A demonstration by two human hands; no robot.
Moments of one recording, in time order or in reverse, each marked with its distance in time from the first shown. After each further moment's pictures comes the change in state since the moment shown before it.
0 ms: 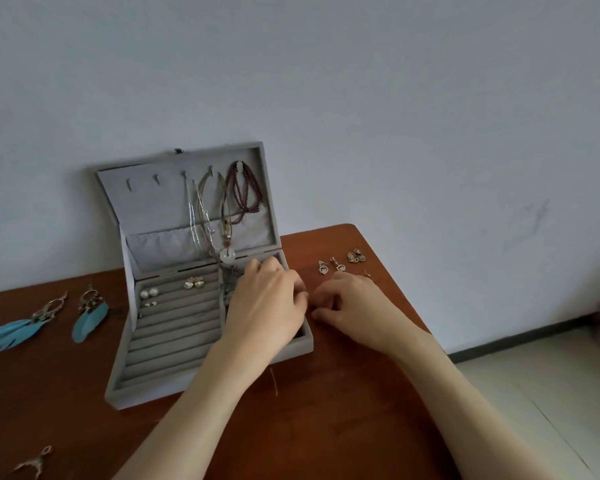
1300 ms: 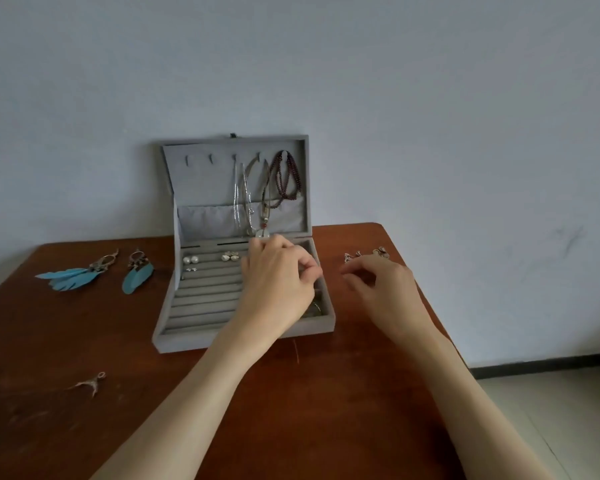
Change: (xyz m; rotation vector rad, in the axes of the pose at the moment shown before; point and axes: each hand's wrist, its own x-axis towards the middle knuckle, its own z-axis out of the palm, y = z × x) left_hand -0.022 -0.011 -0.020 -0.180 0.177 -0.121; right_hand -0.009 -0.016 0.001 0.097 0.335 -0.021
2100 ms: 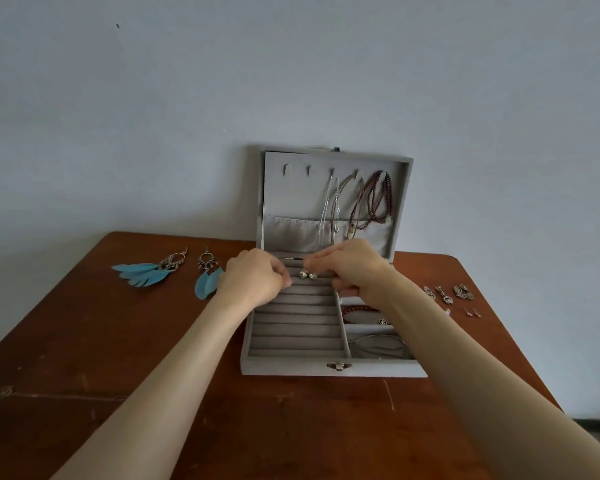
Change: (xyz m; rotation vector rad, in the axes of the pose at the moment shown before) left_hand 0.044 -0.139 -0.040 -0.137 -0.268 -0.335; right_hand 0.088 -0.105 0.092 0.456 -0.549 0.508
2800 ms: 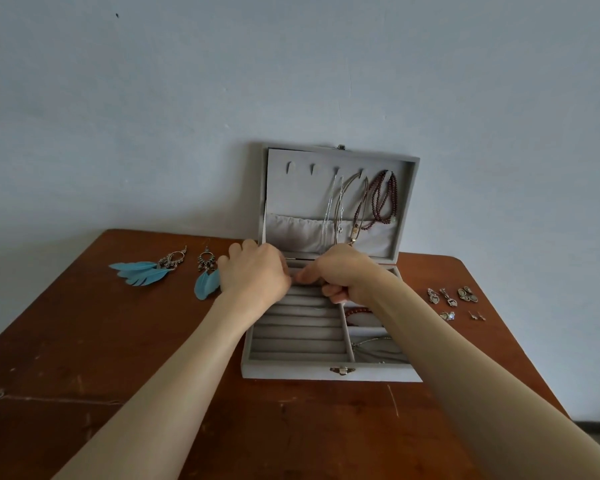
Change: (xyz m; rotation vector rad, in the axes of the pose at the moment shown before) left_hand 0.002 0.007 0.004 0.364 0.161 -0.022; right_hand 0.016 -0.004 0.013 -0.129 -0.084 0.161
